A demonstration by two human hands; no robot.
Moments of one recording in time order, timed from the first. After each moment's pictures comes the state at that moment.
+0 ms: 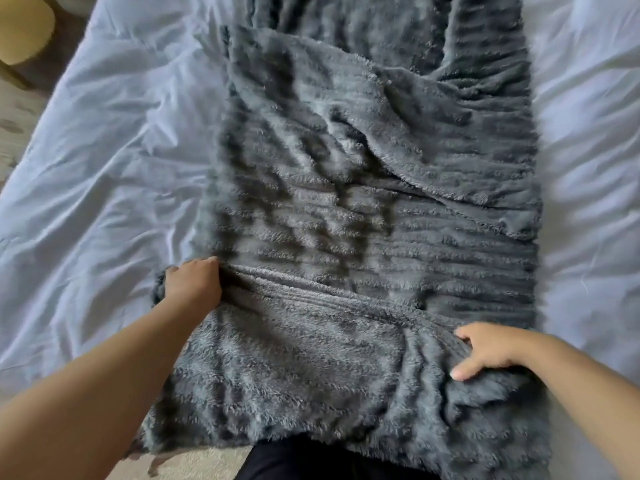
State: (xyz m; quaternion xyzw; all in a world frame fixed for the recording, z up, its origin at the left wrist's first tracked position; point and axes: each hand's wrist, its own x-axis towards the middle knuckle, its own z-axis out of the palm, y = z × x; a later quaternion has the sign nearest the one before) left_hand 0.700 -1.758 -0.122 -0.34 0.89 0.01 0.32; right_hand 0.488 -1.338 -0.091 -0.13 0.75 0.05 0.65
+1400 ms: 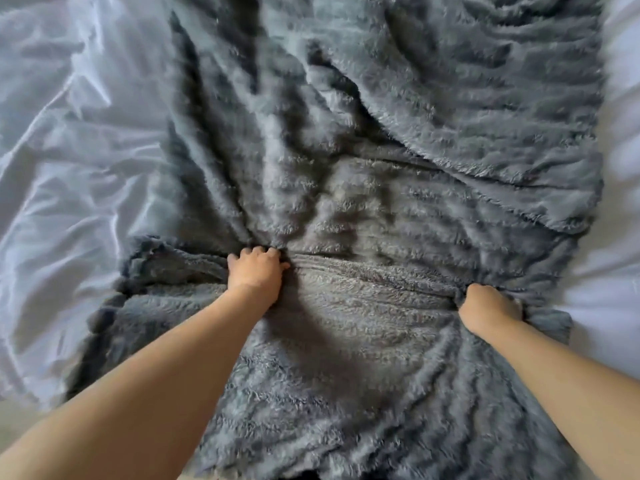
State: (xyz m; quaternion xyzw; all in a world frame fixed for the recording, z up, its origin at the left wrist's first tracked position) left_hand 0.608 -1.665 -0.212 -0.29 0.88 0.04 0.38; right_hand 0.449 -1.356 -0.199 -0.04 0.87 0.24 0.42
